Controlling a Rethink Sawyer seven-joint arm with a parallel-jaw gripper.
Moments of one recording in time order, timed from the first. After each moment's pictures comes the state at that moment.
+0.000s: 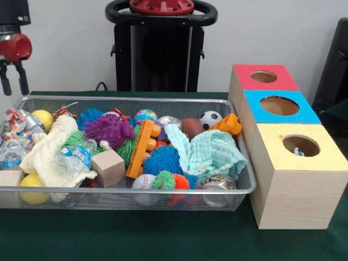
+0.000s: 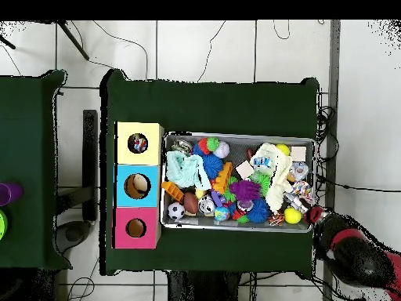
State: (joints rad) arm -1.49 -0.66 0.77 1.96 -0.68 0.38 1.86
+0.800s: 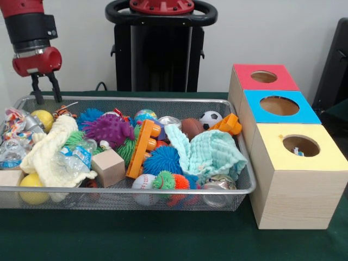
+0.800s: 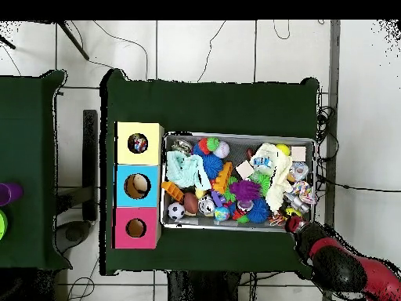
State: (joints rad) arm -1.52 -0.53 0.76 2.01 -0.78 0.31 1.86
